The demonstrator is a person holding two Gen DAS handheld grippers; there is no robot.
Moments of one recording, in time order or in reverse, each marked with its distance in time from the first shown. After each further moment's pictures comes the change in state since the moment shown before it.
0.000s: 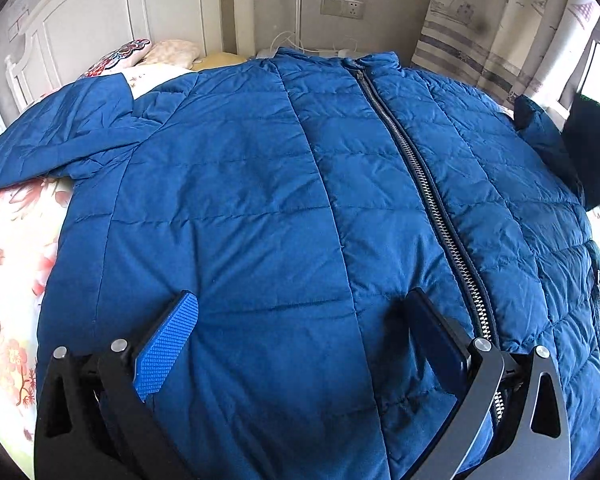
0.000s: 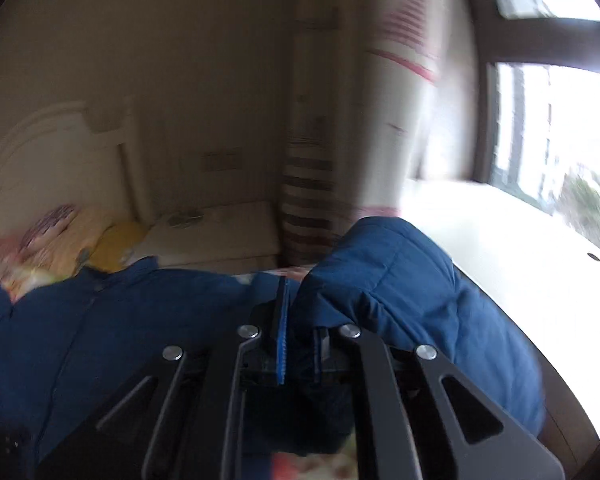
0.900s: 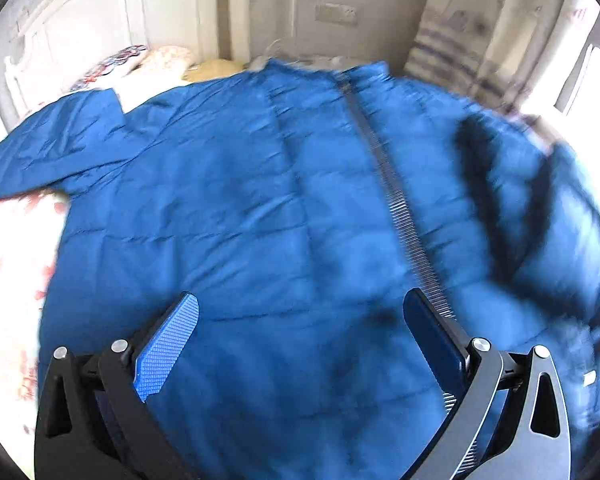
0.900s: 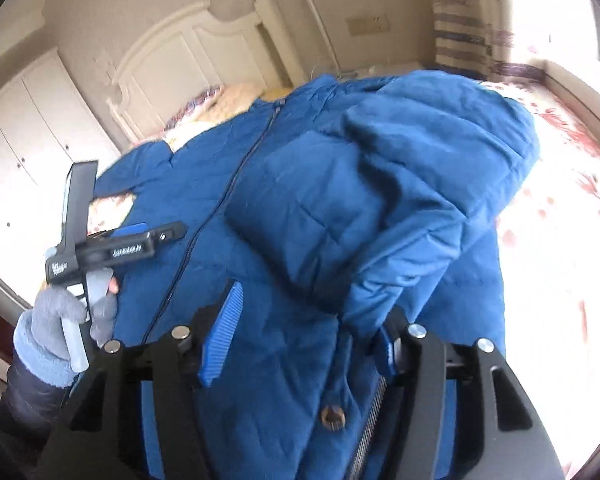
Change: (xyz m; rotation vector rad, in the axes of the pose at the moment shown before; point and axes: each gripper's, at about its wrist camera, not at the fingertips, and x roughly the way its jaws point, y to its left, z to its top) left arm -0.018 -0.021 0.014 -0.009 -0.022 -0.039; right arm -0.090 0.037 -0.133 0.066 0.424 0.523
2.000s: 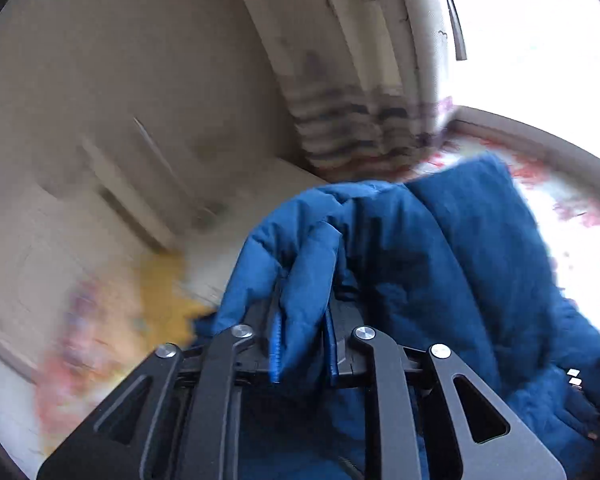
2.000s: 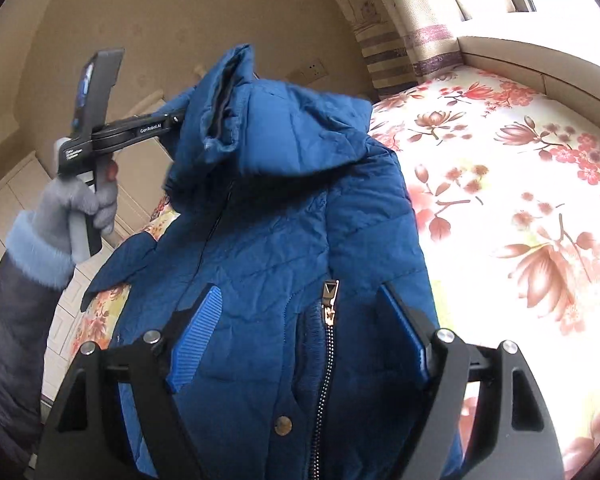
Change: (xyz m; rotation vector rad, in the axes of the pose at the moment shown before) left arm 0.008 -0.132 0.164 0.622 -0.167 -0.062; right arm -0.030 -0.058 -0.028 0.271 -0.227 0.002
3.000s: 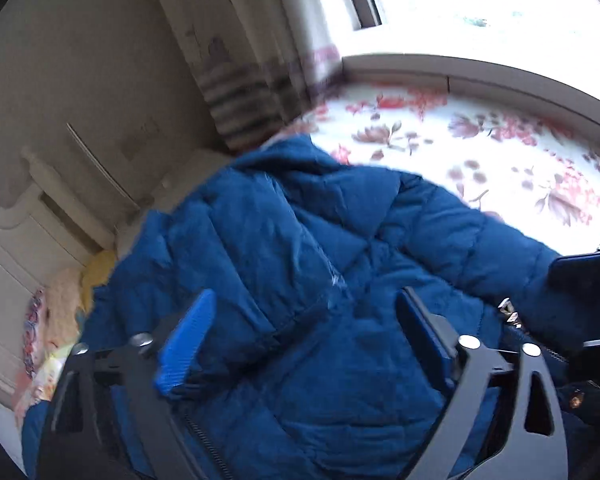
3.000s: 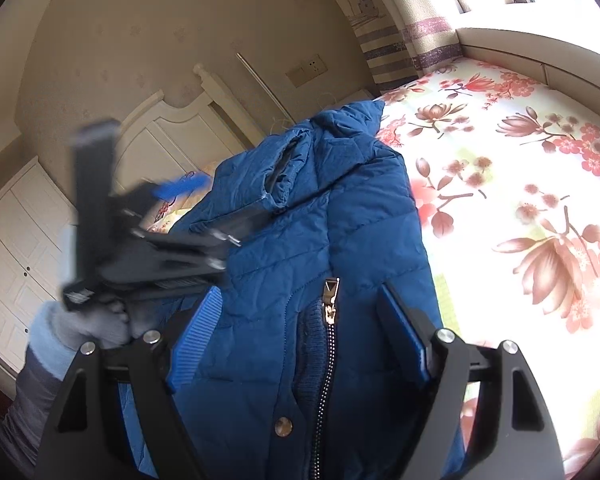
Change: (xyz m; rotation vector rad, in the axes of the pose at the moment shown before) left arm 0.007 -0.131 -0.080 0.160 0.000 -0.049; right arm 0.007 0.001 0.001 0.026 0.002 0.022
